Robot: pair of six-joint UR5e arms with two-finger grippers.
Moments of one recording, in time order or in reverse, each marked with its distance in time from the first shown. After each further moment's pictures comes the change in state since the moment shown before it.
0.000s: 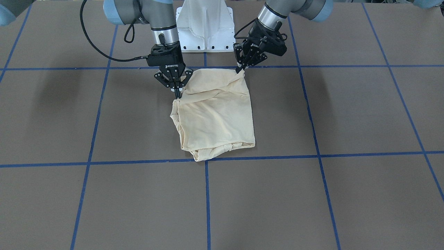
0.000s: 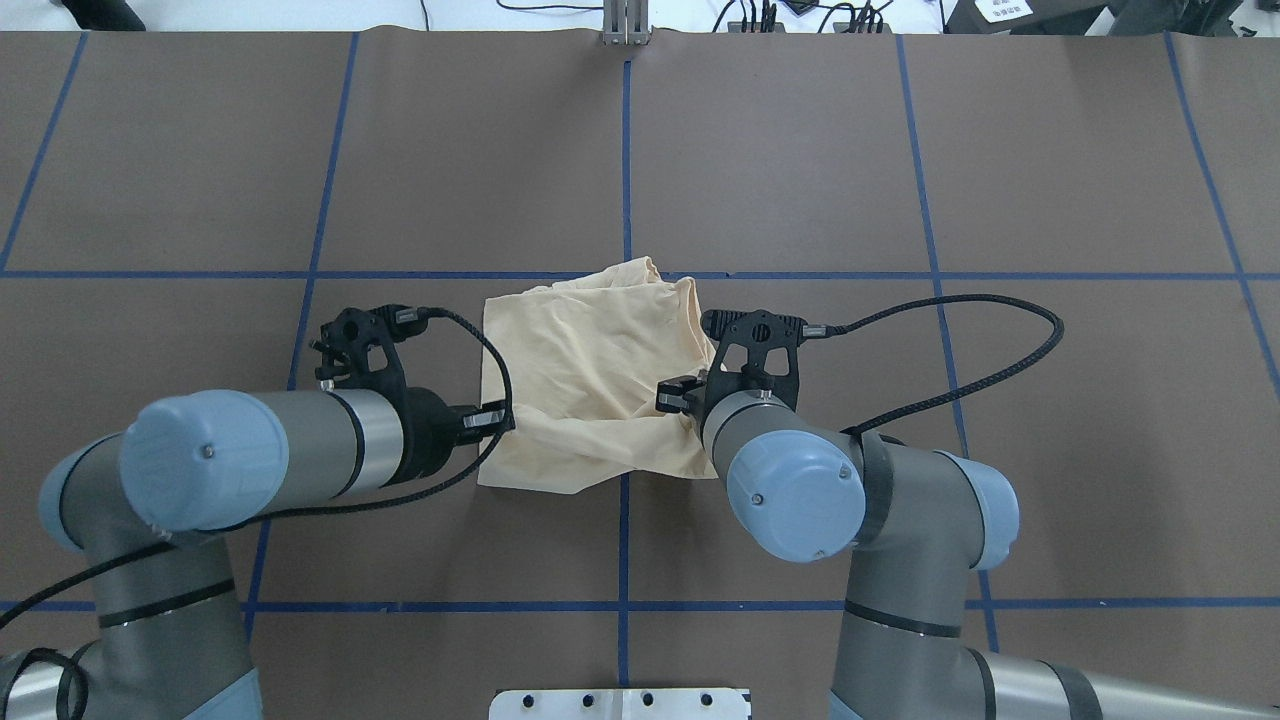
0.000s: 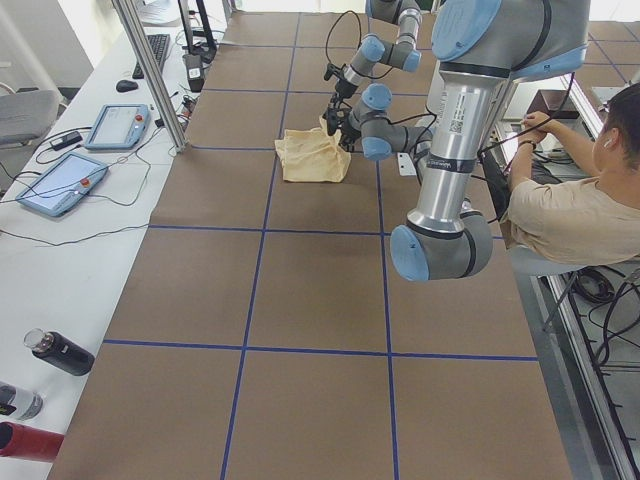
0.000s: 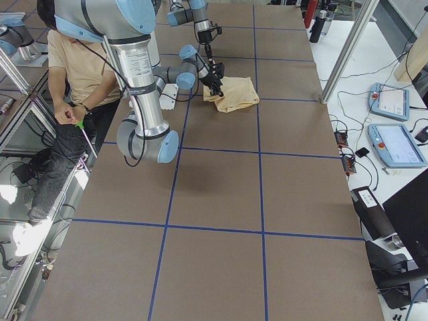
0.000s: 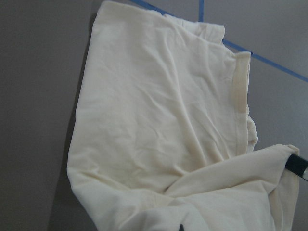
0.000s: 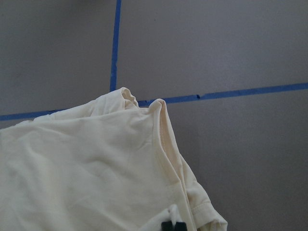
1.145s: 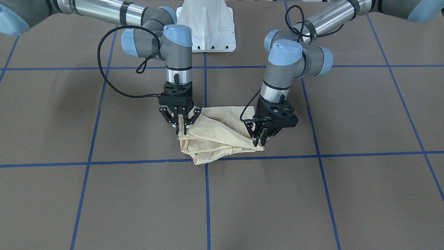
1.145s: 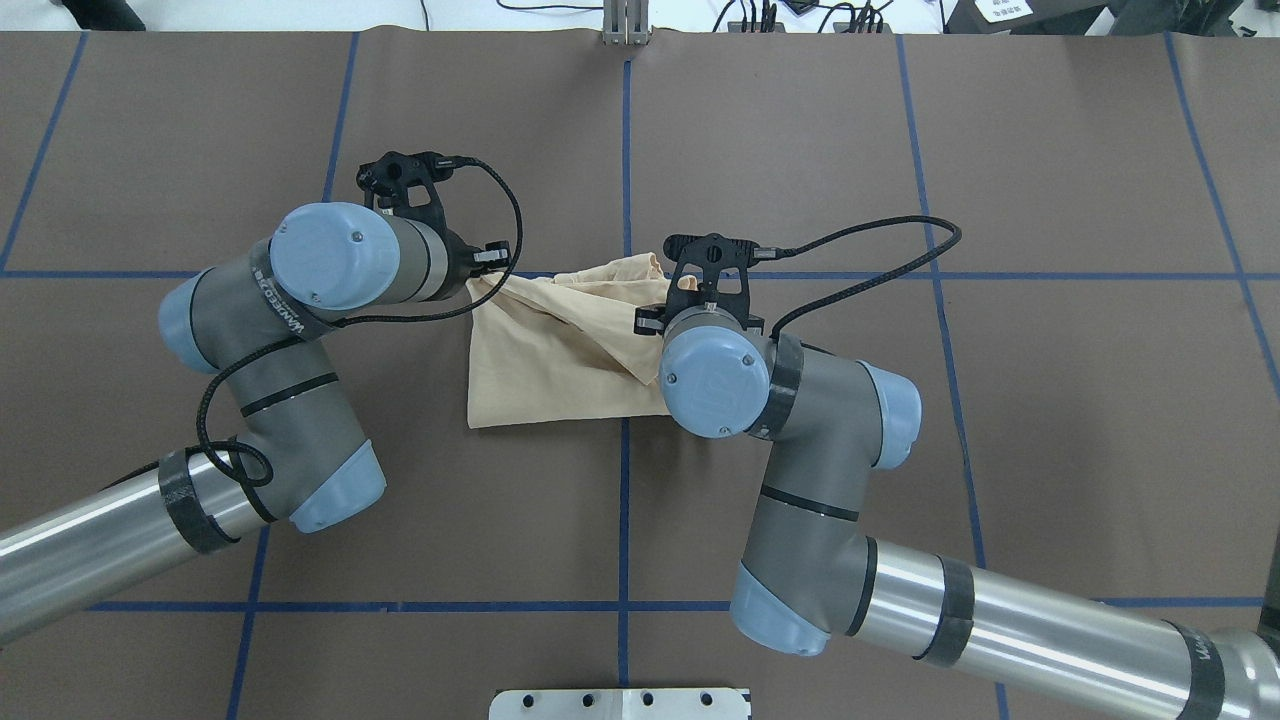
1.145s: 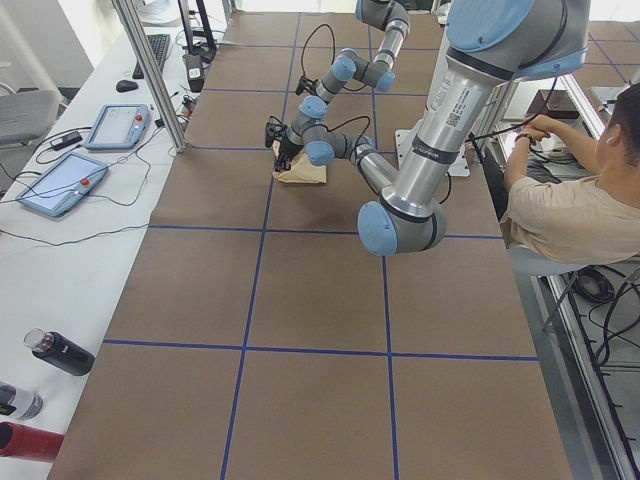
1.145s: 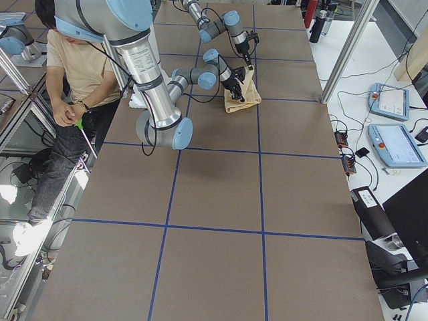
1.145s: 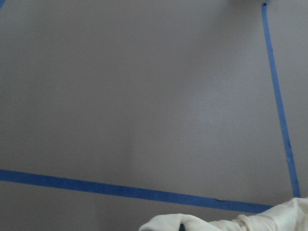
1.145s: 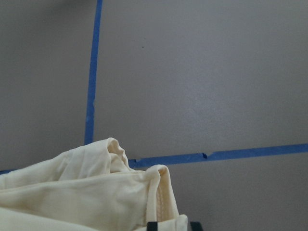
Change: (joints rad) left arm -0.219 -0.220 0.439 -0.018 -0.025 0.187; right arm 0.113 0.167 -0.264 0.014 0.062 -0.052
